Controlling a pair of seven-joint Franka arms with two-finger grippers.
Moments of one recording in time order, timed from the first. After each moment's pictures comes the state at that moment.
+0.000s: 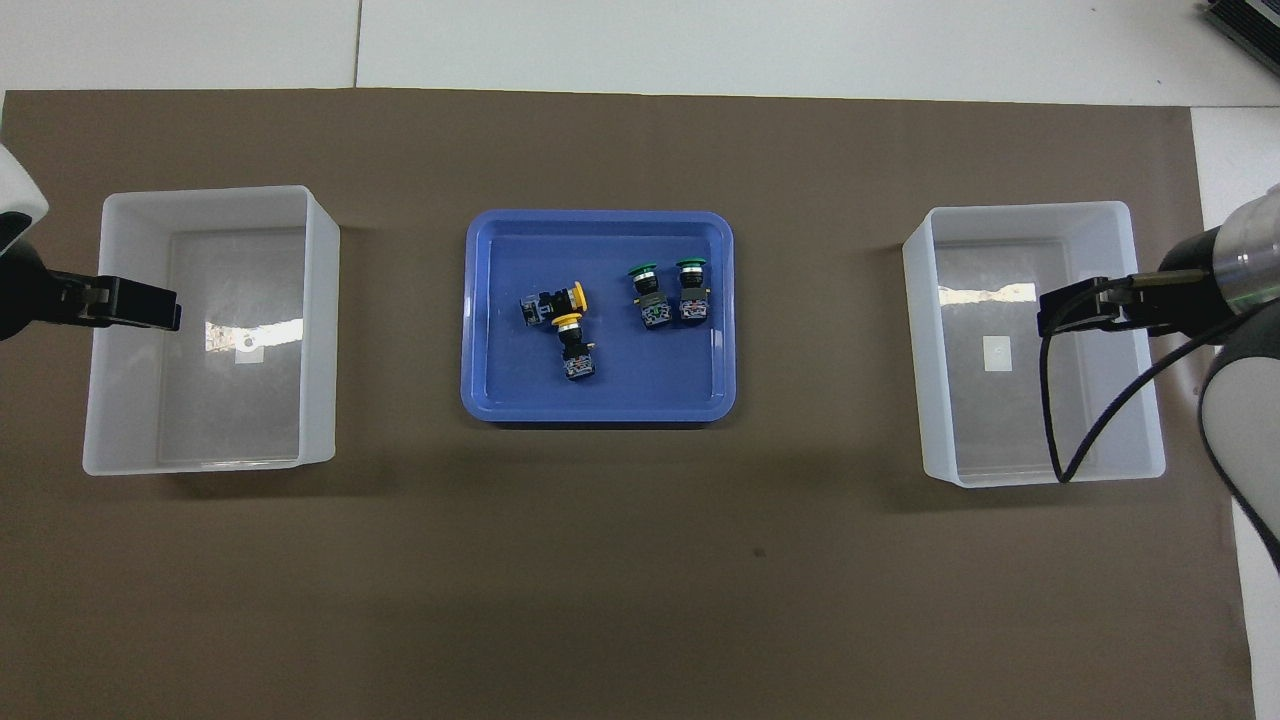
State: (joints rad) left arm -0.08 -0.05 0.02 -1.70 0.01 1.72 0.06; right arm -0.05 -0.01 0.08 -1.67 0.00 1.67 0.05
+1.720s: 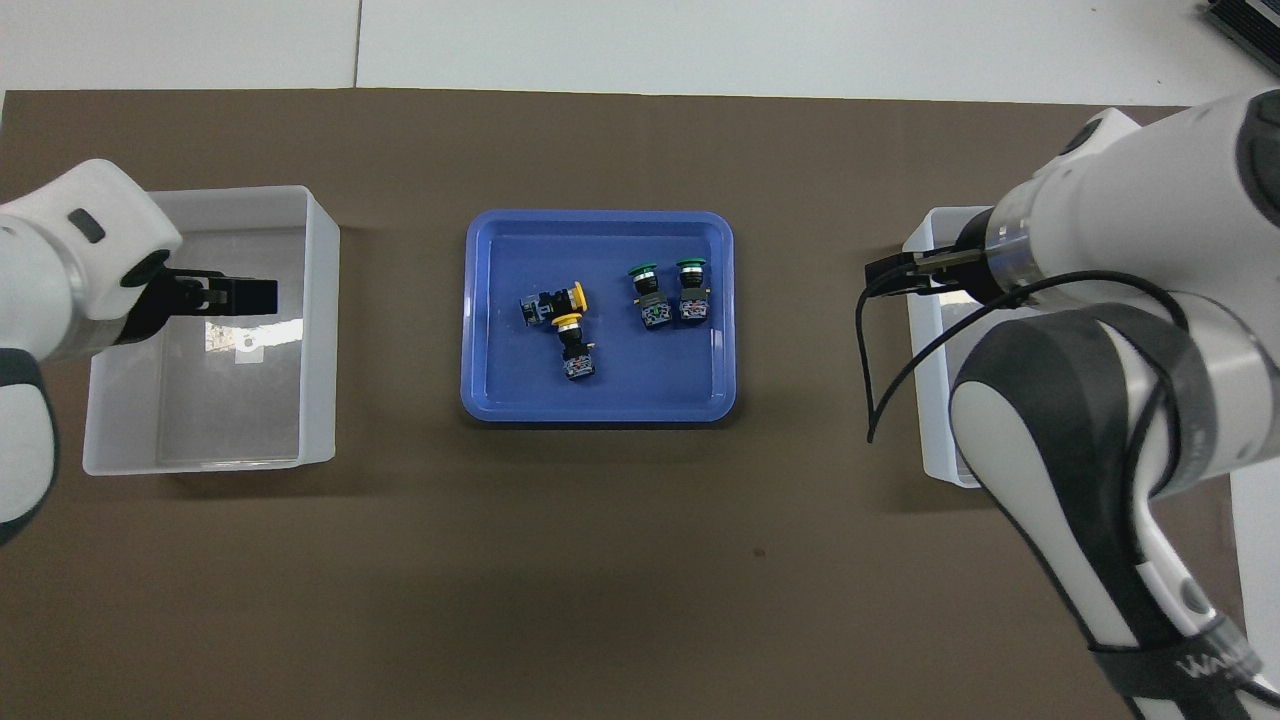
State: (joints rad) left arm -0.17 -0.11 0.00 -1.98 0.01 2.15 -0.05; right arm 0.16 0.12 0.09 -1.69 0.00 1.96 0.17
